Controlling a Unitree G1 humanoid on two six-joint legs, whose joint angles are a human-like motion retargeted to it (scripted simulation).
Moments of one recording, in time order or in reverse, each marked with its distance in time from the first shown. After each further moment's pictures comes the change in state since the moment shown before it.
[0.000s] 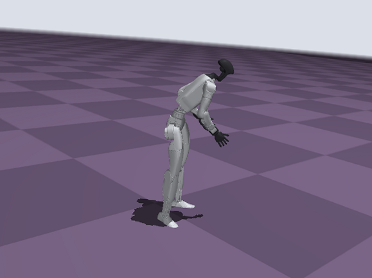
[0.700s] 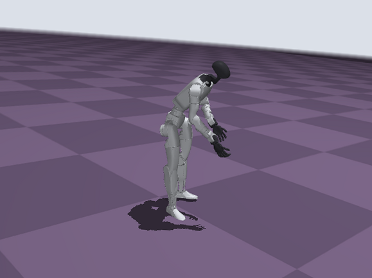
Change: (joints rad) left arm -0.625 -0.207 -0.293 0.445 0.046 0.098 0.045; right arm -0.285 -0.202 -0.037 0.242 0.622 -0.015 0.117; waist -0.242 0.175 -0.005; left_leg 0.020 0.072 0.214 0.000 0.029 -0.070; right_leg -0.068 0.140 0.137 -0.217 0.093 0.037
